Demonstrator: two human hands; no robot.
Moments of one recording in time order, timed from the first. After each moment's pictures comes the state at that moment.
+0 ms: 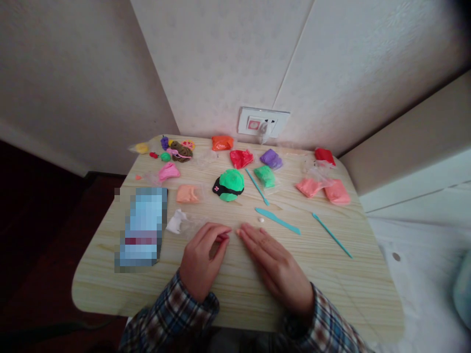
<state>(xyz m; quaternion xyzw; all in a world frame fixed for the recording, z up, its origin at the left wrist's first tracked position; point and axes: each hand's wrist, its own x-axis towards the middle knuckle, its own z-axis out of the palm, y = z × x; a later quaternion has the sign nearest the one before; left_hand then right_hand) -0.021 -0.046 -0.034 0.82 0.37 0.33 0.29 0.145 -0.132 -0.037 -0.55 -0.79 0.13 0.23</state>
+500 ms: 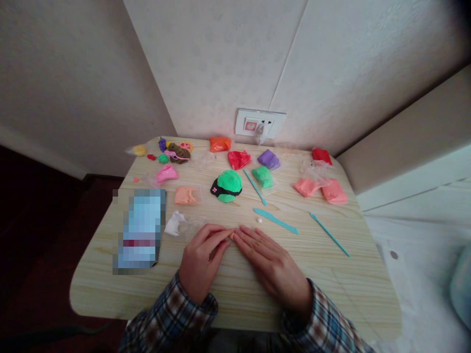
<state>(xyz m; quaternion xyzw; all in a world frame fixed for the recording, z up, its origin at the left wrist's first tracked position) -0.023 -0.044 -0.039 0.84 0.36 0.31 0.26 0.150 -0.128 -0.037 -0.54 -0.80 0.14 0.22</state>
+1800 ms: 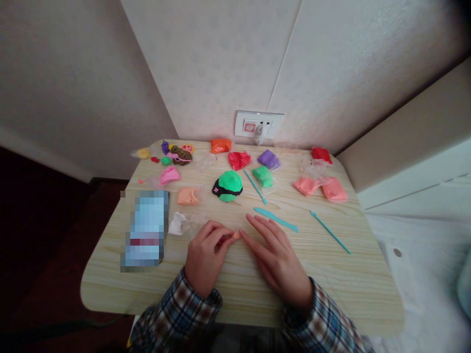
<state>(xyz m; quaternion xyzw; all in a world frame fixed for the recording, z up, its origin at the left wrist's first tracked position) -0.014 -0.044 -0.034 0.82 0.41 0.30 0.28 0.148 -0.131 -0.037 -0.60 -0.76 0.05 0.24</state>
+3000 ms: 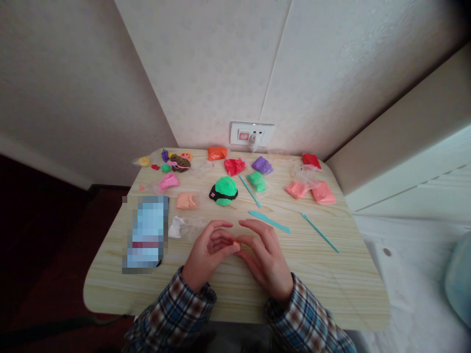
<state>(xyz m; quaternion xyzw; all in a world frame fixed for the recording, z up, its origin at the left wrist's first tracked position) -0.013 -0.040 -0.026 0.54 0.37 0.26 0.71 0.131 -0.119 -0.026 -0.60 -0.70 0.02 0.38</state>
